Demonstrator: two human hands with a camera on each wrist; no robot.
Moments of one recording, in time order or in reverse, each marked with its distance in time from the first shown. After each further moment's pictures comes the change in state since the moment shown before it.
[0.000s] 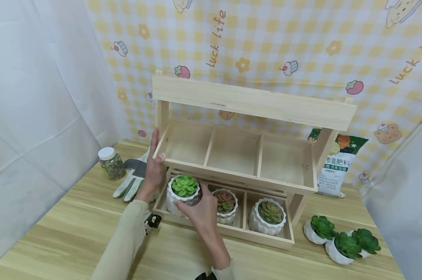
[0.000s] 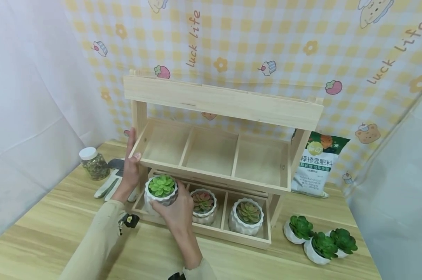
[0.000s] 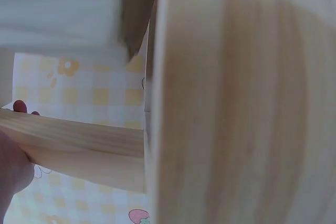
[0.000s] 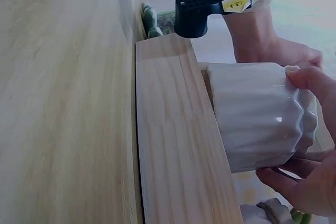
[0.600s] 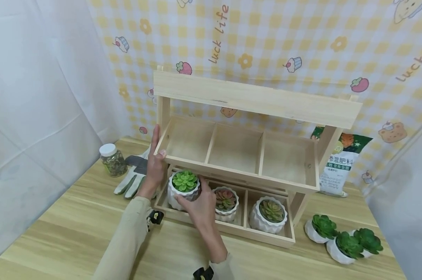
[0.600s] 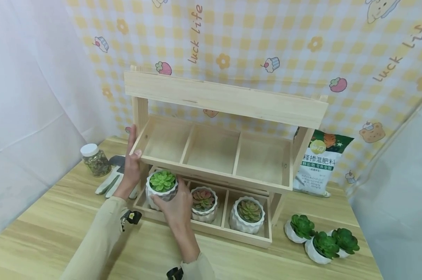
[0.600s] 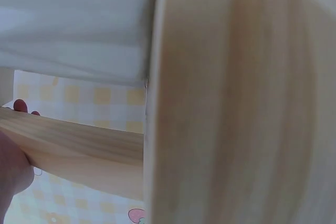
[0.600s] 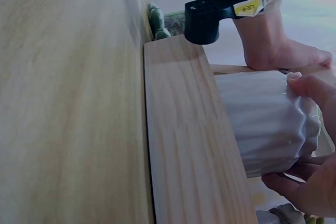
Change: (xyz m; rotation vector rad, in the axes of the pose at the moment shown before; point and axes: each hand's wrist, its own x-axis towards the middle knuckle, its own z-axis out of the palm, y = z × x) left_hand 0.000 -0.003 0.001 -0.048 0.024 0.006; right_hand 0.003 0.004 0.010 -0.030 0.025 -0.009
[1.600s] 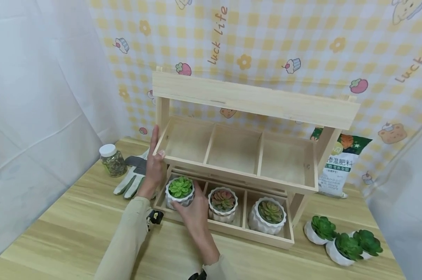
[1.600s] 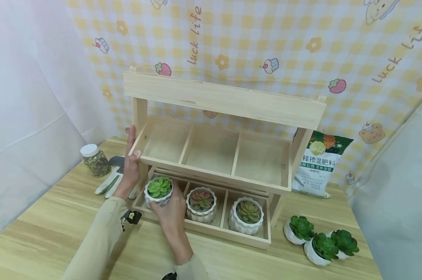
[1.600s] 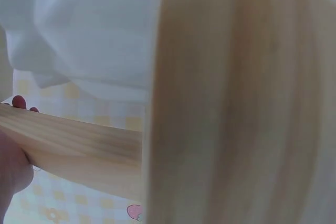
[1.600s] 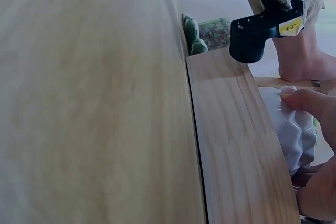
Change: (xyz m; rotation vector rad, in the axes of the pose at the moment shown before) left_hand 0.000 -0.005 0.000 -0.007 0.009 -0.007; right_hand -0.011 0.014 0.020 0.004 0.001 -0.035
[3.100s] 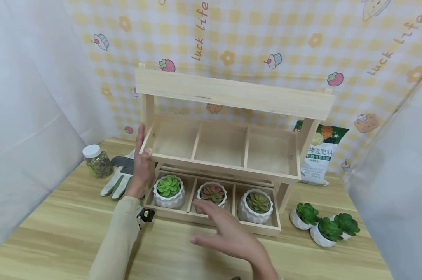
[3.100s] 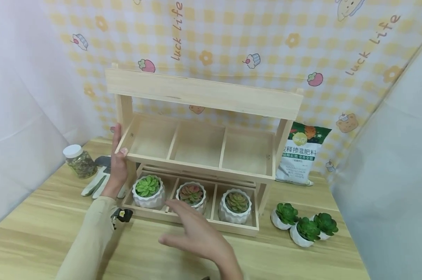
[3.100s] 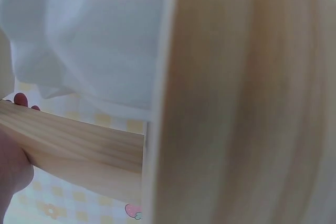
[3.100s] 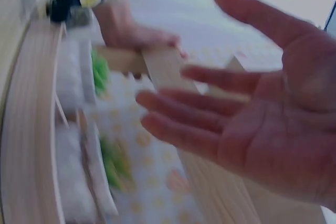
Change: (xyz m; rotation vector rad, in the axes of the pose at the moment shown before) left_hand 0.001 -0.022 -0.007 -0.057 0.046 -0.015; right_hand -0.015 -0.050 -0.167 -0.105 -0.733 -0.086
